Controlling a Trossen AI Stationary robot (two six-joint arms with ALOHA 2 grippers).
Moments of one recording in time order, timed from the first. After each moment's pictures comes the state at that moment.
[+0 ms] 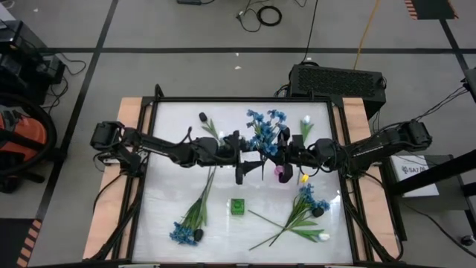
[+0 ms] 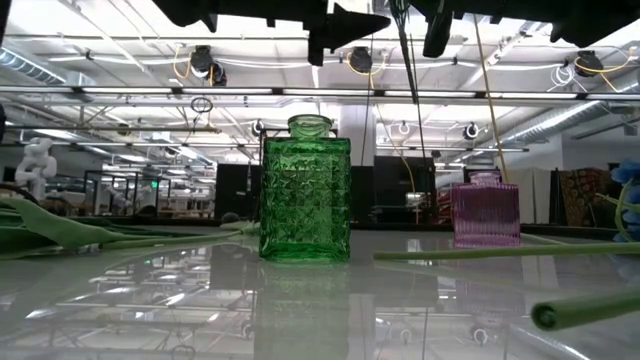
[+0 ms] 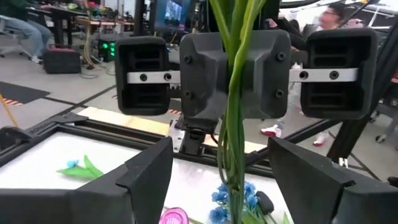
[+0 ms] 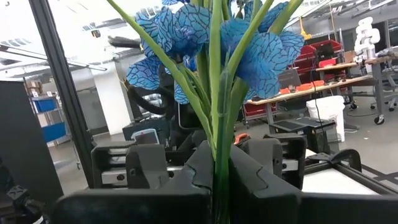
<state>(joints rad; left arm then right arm) -0.08 1.66 1.03 0.65 -0.10 -0.20 0.14 1.24 0.57 0.92 0.24 0.22</state>
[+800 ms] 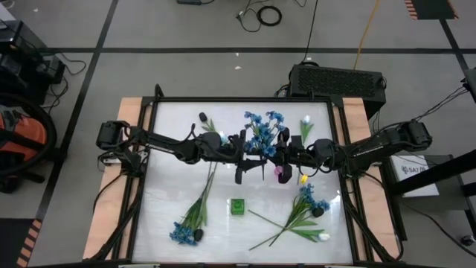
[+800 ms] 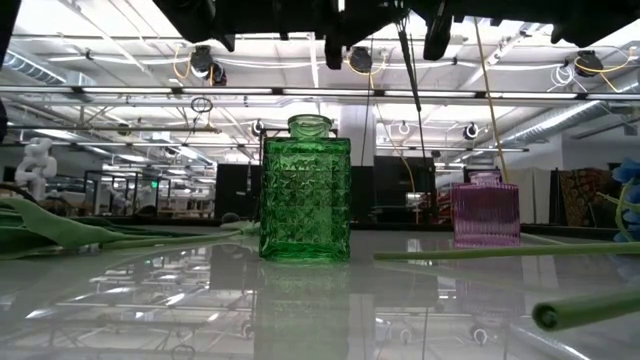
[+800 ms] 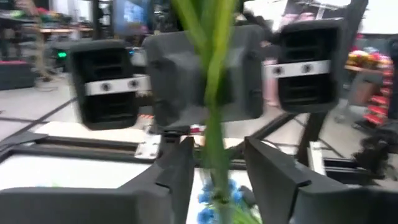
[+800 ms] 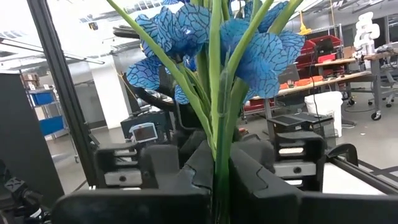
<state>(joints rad) -0.03 1.71 1.04 0.73 0.12 -0.13 0.14 1.24 0.57 0.89 0.24 0.22</state>
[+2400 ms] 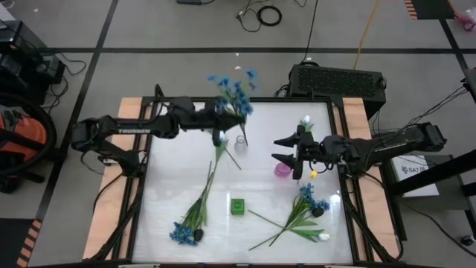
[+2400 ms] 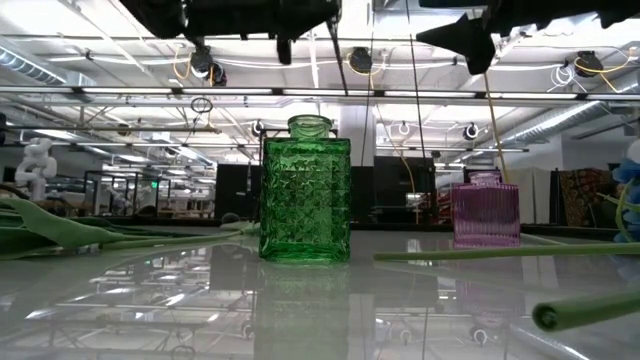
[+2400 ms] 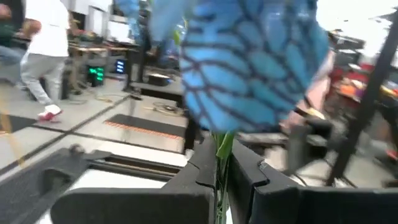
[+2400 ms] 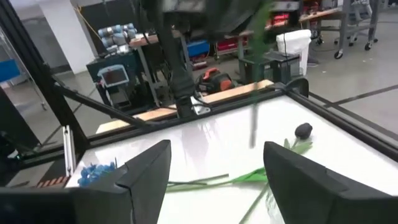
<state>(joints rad) 0.31 1.41 0.91 0.62 0.31 -0.22 0.14 0.92 0.57 0.26 0.30 0.29</state>
